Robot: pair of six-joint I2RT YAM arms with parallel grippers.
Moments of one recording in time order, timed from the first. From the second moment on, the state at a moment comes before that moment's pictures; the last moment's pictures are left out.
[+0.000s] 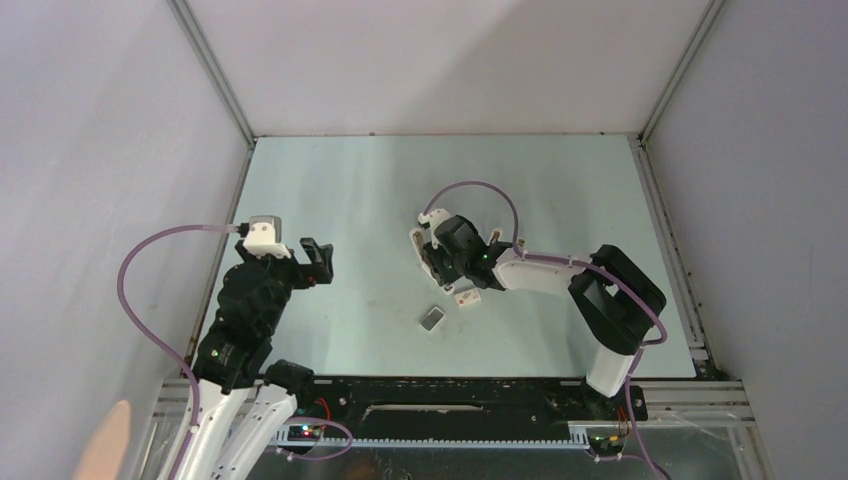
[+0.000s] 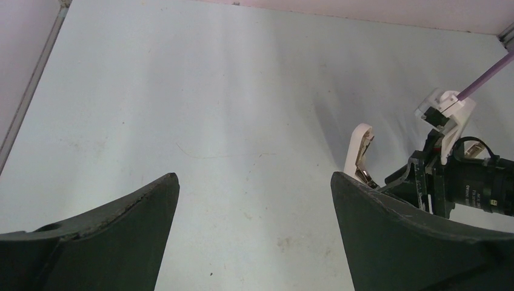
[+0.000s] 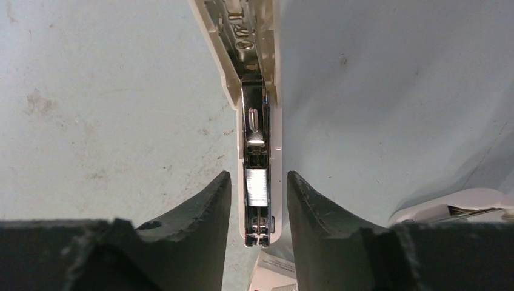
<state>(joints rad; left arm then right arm) -0.31 0.43 0.71 -0.50 -0.20 -0.22 0.83 1.78 1.03 -0.05 0.06 0.21</state>
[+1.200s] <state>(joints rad) -0.30 0.46 0.71 -0.50 -0.18 -0.22 0.80 1.77 1.01 -0.05 0.06 0.21</state>
